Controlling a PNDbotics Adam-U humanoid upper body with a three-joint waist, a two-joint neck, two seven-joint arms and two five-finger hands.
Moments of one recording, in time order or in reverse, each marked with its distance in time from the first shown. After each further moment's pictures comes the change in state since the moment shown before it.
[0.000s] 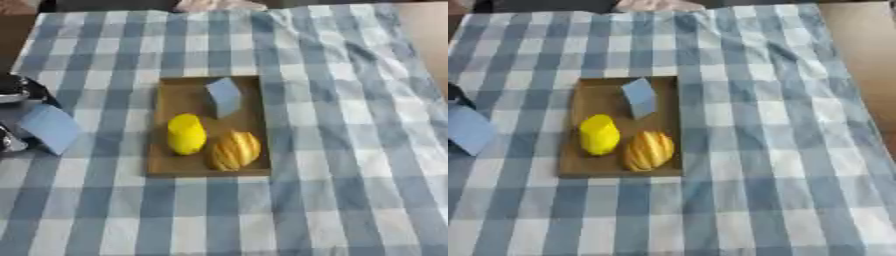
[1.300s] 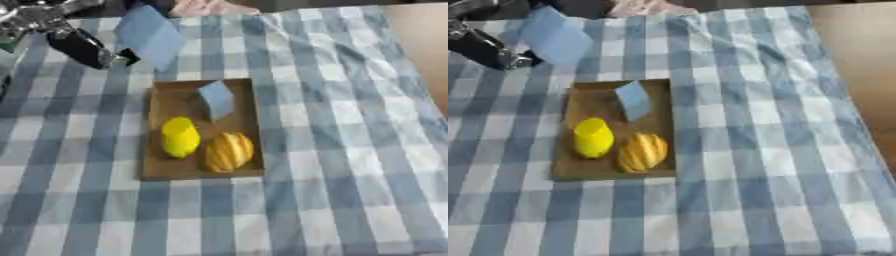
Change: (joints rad) left arm -0.400 -0.317 -0.055 -0.083 0.031 0.027 0.090; right arm -0.040 0.008 0.007 0.000 -0.028 0.000 0.004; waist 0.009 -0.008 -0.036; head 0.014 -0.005
